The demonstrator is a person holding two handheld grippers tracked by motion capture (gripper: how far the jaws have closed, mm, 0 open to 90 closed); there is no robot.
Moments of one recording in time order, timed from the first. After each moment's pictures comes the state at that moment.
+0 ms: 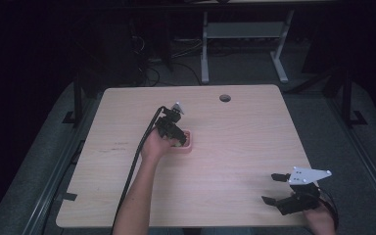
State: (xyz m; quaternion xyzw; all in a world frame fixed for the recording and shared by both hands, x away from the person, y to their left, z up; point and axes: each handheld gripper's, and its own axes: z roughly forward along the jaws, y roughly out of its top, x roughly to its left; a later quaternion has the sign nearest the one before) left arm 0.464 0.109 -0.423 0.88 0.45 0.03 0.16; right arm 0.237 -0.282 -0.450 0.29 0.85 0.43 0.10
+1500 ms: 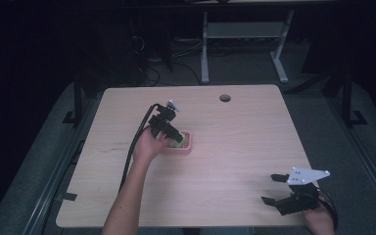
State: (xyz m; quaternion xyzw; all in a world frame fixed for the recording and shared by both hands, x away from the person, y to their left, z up) left arm 0.443 0.125 -0.391 0.88 0.42 0.04 0.19; right arm 0.237 -0.281 -0.452 0.29 0.85 0.42 0.10
